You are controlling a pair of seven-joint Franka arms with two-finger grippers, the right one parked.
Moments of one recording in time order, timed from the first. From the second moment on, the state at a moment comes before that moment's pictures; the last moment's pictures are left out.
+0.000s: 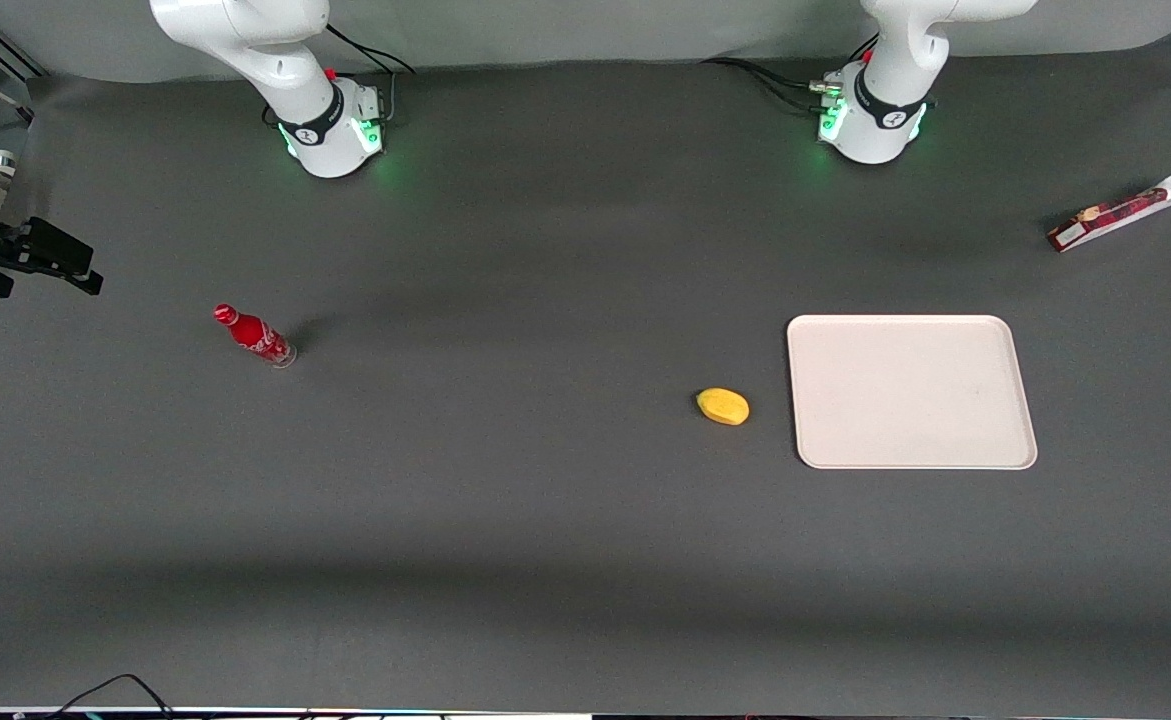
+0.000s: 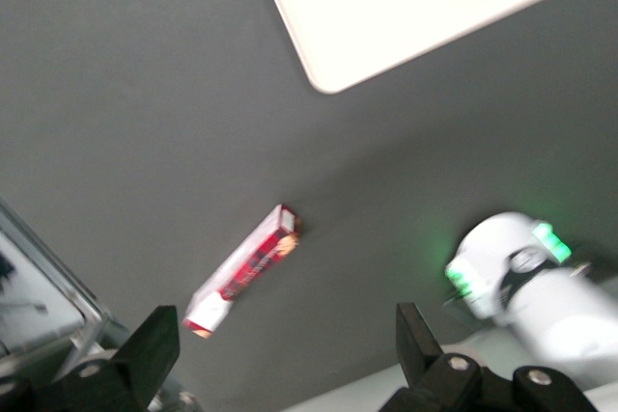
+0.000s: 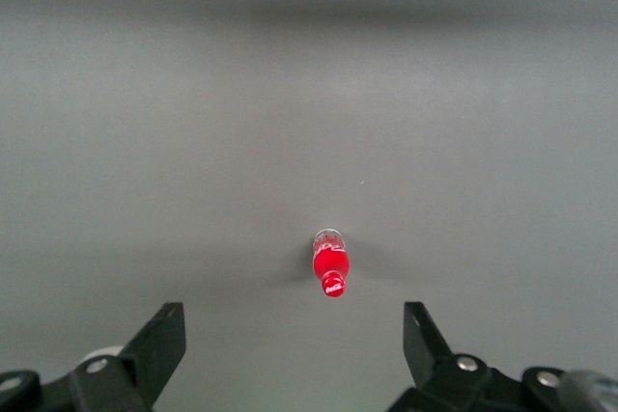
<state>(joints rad) -0.08 -0.08 0.50 -1.71 0.18 1.40 0.90</state>
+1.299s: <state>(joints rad) -0.04 0.14 1.04 -2.44 0.15 2.41 1.93</state>
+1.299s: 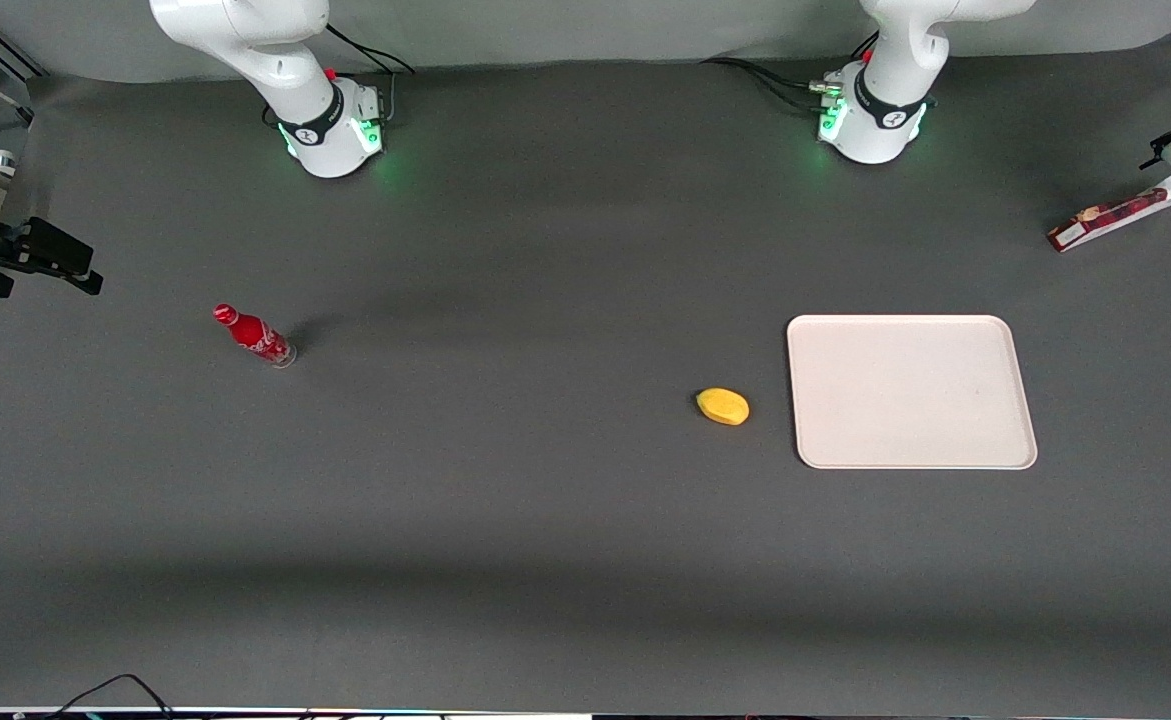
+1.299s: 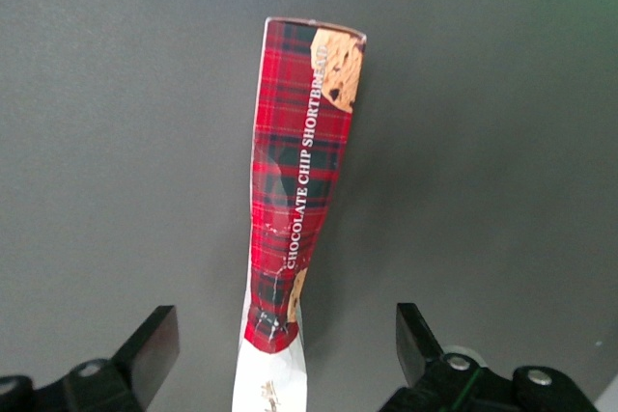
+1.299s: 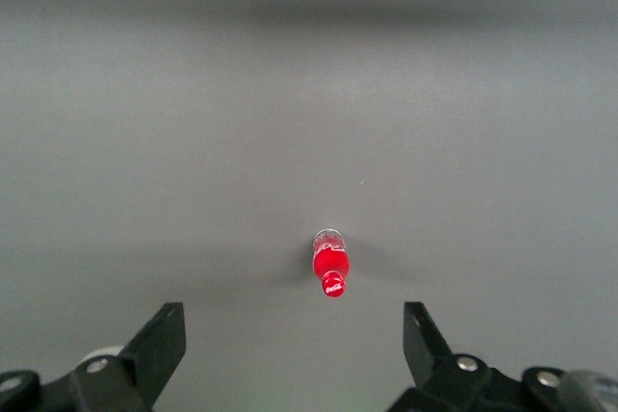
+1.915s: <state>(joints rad) -0.03 0.35 1.04 -2.49 -0.30 2.54 2.28</state>
